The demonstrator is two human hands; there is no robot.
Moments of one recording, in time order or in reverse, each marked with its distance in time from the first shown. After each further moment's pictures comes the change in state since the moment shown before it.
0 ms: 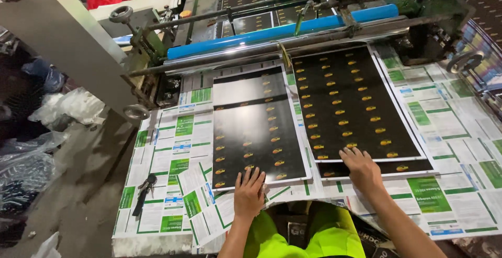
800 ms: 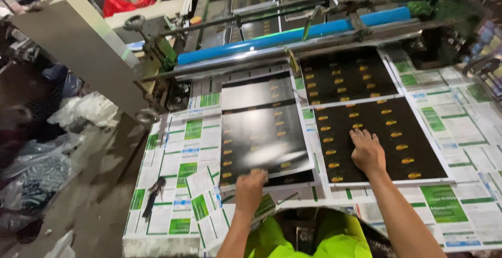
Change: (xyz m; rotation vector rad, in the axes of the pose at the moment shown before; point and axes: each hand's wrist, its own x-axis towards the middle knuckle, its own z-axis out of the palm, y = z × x) left_hand 0.042 -0.002 -0.036 0.099 0.067 0.050; right_hand 0.063 0.029 0.051 0.012 0.126 0.141
